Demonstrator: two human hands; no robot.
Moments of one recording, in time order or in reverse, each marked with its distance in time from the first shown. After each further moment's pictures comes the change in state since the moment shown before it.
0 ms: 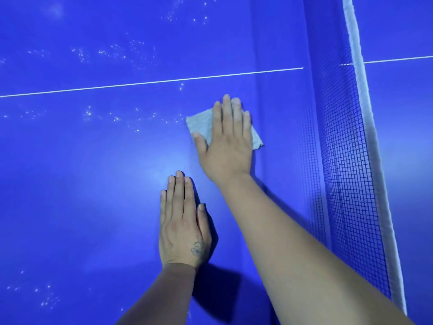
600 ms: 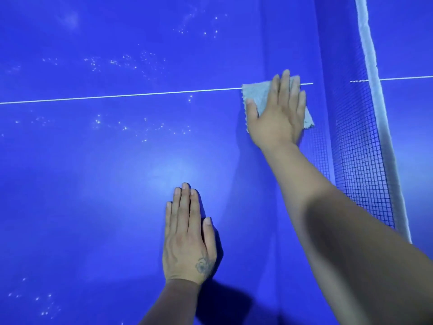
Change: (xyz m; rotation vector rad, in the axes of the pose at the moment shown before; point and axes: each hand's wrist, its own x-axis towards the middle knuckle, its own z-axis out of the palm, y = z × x) left_hand 0.000 0.002 -0.003 -0.012 -0.002 -0.009; right_hand 0.090 0.074 -0.017 0.010 0.039 0.194
